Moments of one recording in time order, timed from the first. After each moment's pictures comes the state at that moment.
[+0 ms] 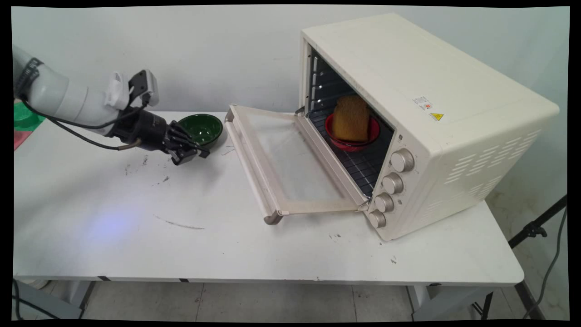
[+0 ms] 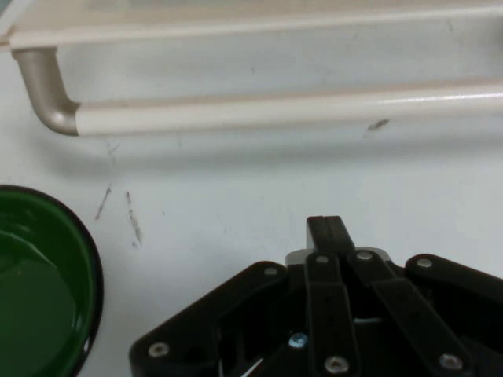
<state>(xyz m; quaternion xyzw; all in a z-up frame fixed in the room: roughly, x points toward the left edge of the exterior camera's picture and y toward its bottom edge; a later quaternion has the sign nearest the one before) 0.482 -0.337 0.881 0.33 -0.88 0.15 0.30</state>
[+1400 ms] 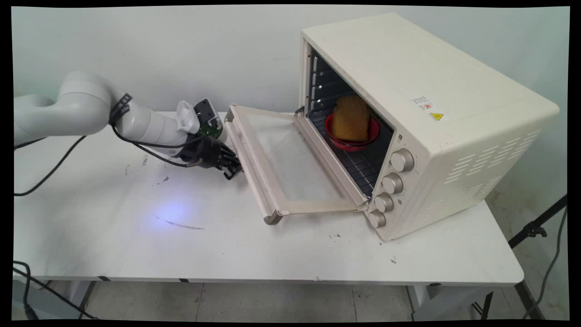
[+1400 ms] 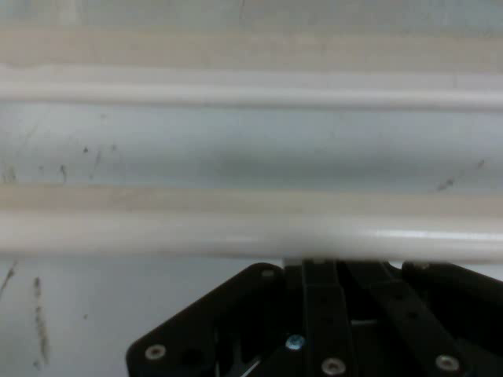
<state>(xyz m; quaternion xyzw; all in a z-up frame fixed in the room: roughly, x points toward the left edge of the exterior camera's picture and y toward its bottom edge) 0.403 -0.392 0.804 0.37 -0.87 0.14 0.30</state>
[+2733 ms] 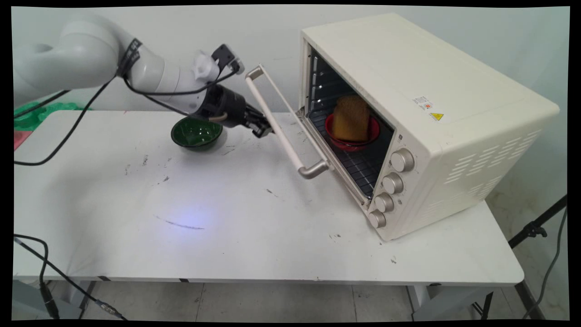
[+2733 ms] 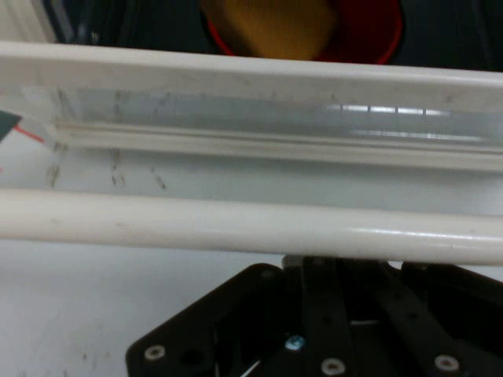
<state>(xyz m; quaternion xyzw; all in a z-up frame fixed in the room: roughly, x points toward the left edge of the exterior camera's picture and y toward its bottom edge) 0.353 -0.426 0.903 0.38 -0.84 0.15 0.37</state>
